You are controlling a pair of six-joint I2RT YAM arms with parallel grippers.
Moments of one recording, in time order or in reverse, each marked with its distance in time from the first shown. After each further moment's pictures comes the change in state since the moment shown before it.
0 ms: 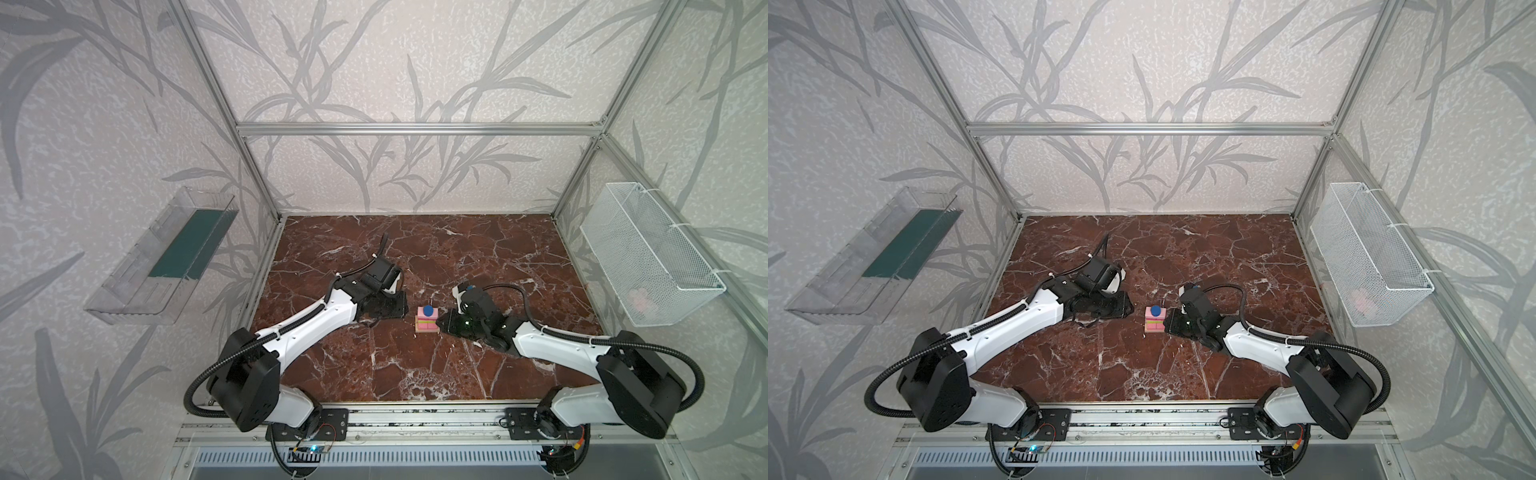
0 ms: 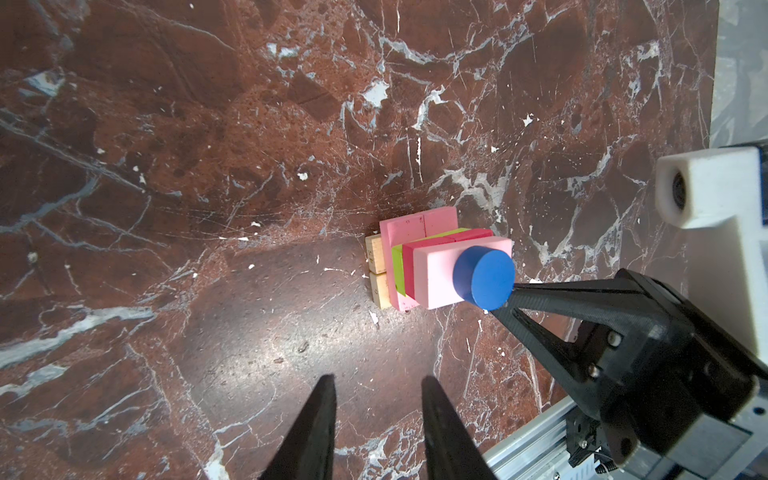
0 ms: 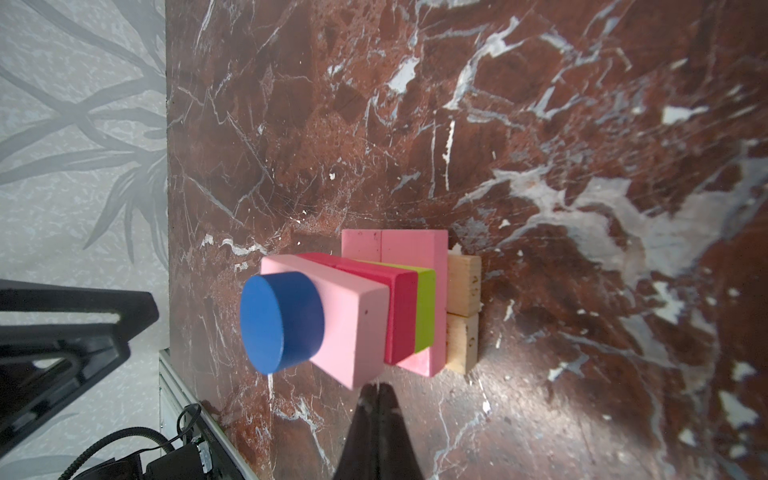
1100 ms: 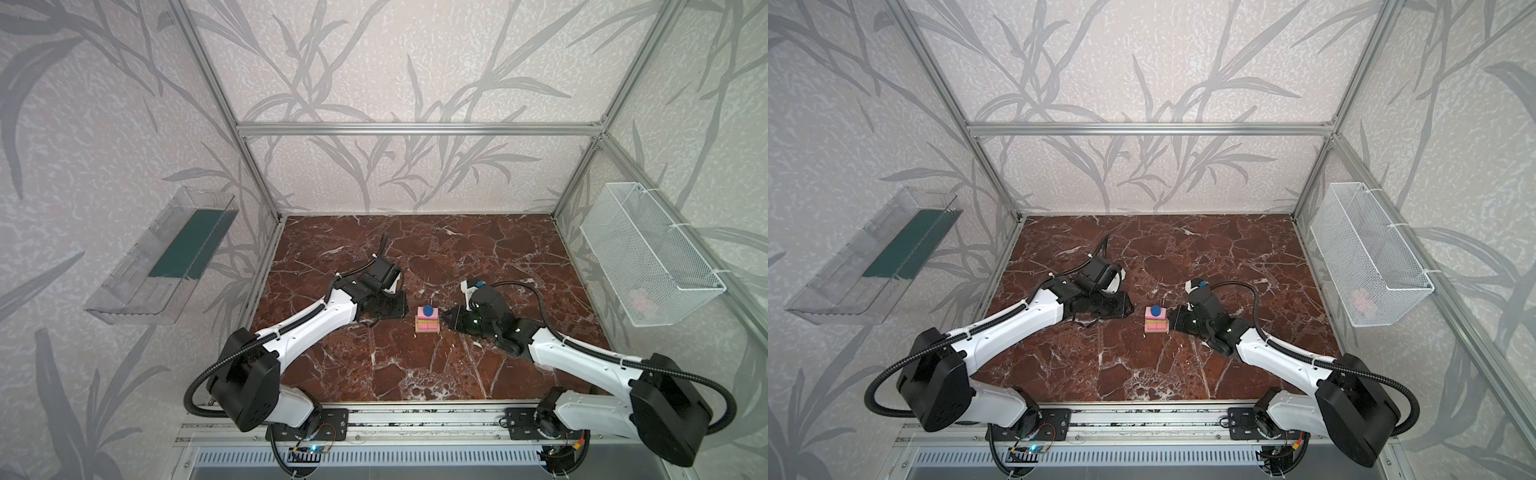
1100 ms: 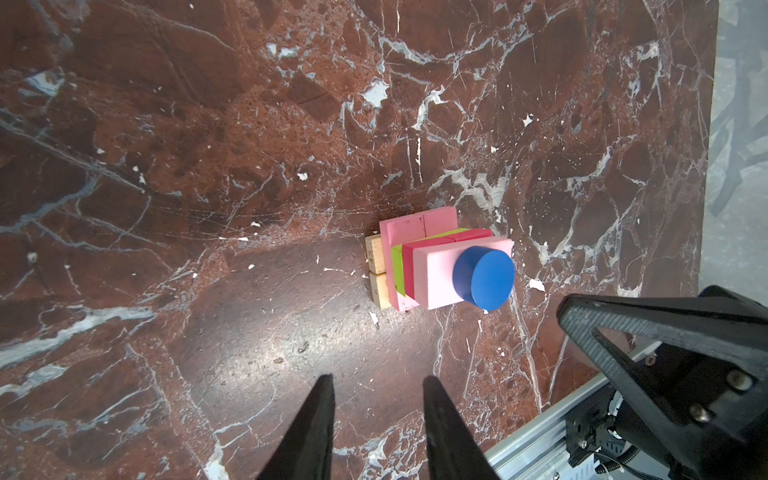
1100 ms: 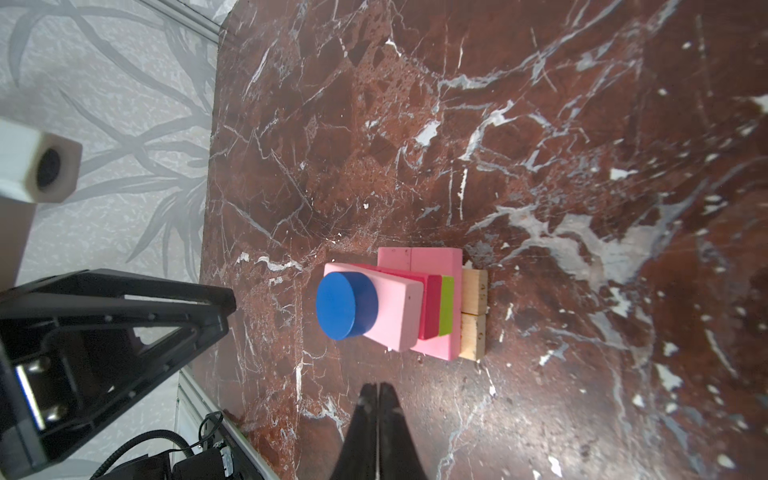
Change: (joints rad) left arm 0.000 0.000 0.000 0.001 0.000 0.000; right arm -0.011 -0.176 -0.018 -0.075 0.063 -0.001
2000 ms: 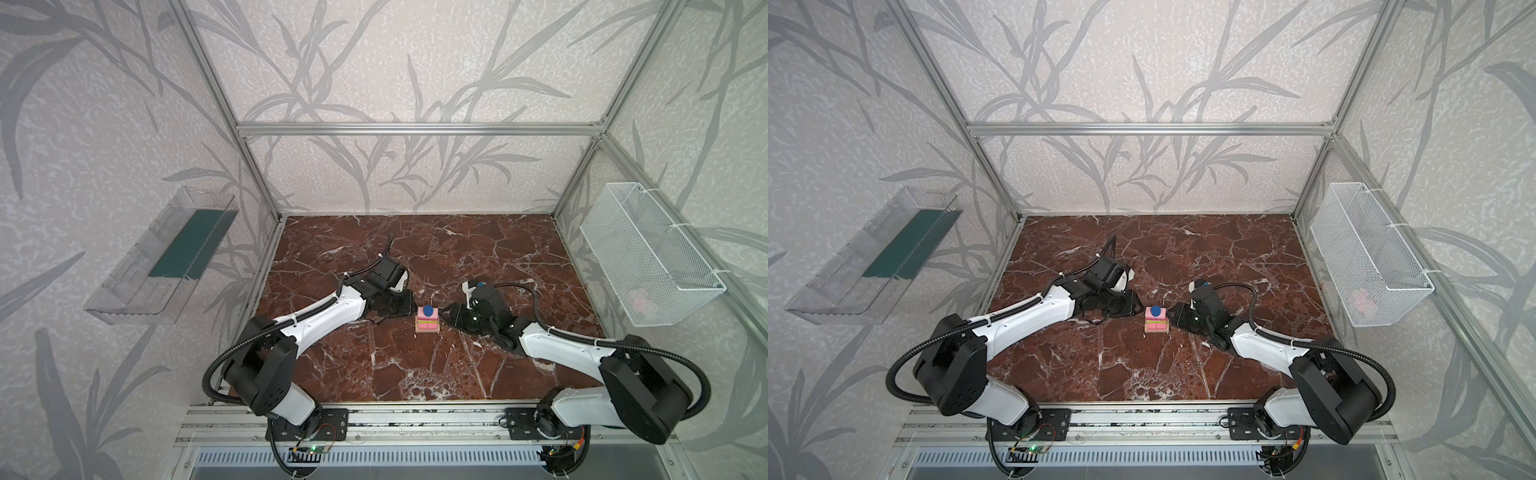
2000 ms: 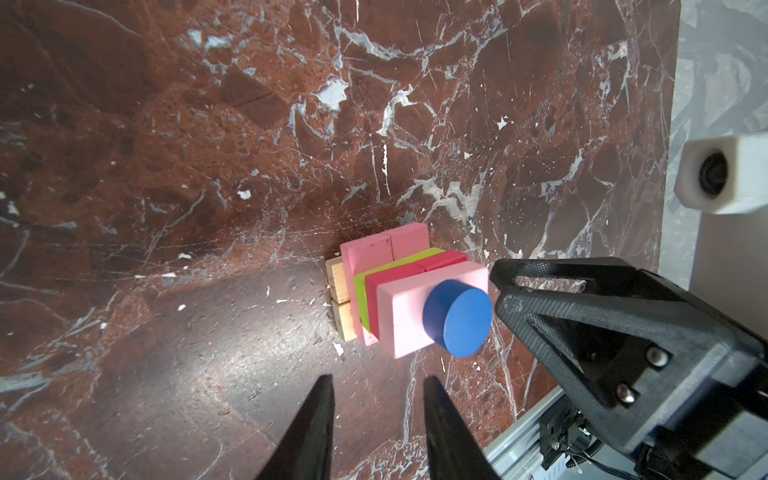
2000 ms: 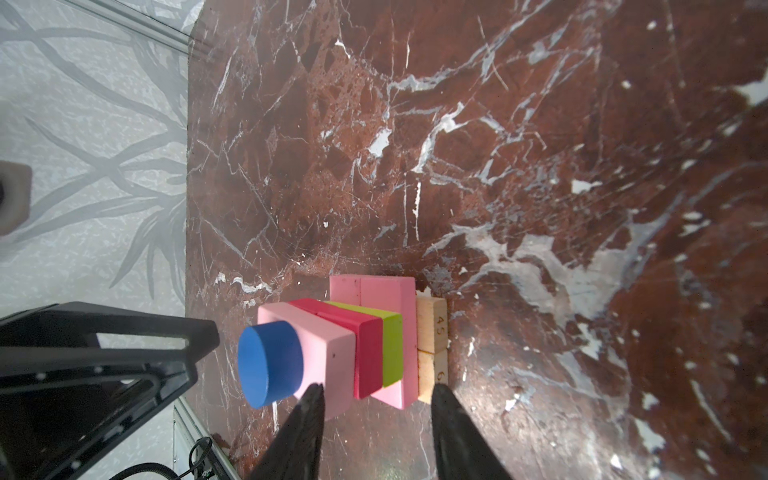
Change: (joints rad) left arm 0.000 0.100 0.000 0.132 0.092 -0.037; right arm -0.083 0.148 -0.032 0.167 -0.078 0.010
